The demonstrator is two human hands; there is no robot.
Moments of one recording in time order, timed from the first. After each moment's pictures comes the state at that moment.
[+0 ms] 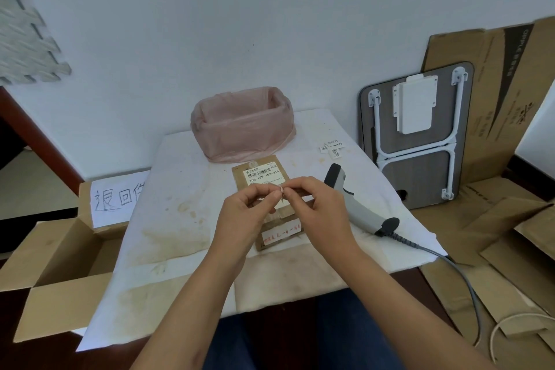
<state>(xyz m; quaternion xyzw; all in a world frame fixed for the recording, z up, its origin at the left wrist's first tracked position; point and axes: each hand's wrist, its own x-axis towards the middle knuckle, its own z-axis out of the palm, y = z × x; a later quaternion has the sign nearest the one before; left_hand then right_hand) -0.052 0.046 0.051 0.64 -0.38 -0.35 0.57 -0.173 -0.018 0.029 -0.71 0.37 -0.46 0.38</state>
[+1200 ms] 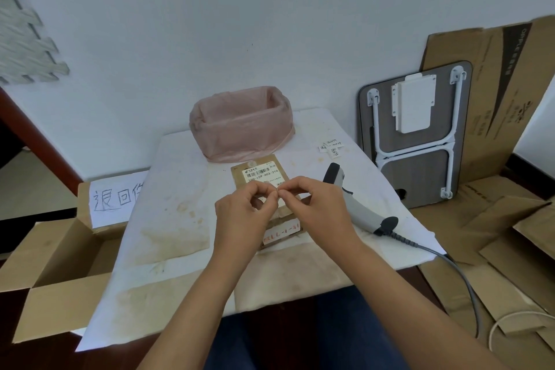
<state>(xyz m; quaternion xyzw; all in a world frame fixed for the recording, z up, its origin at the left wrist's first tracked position) -0.056 0.044 0.051 0.73 -0.46 -0.15 0.48 -0.175 -0.021 0.038 -0.74 0.38 -0.42 0.36</state>
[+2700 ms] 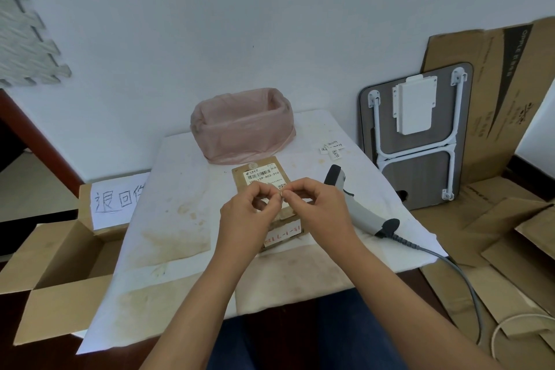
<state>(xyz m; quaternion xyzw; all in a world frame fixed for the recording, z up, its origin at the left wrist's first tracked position) -0.056 0.043 0.052 0.72 -0.46 -0.20 0.48 -0.174 -0.023 0.036 -0.69 0.39 -0.43 0.44</state>
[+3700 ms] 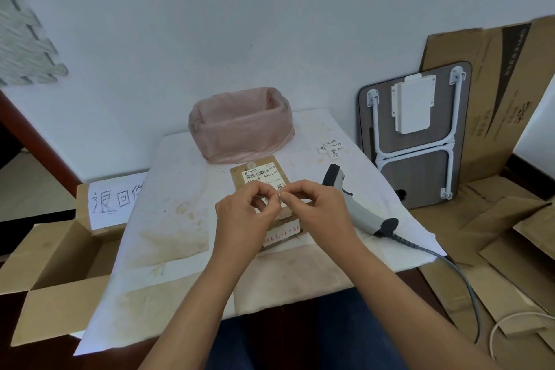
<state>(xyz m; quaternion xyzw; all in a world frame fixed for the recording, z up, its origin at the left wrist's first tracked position) -0.058 0.045 0.054 0.72 -0.49 -0.13 0.48 -0.177 -0.021 0.035 -0.69 0.37 -0.42 0.45</state>
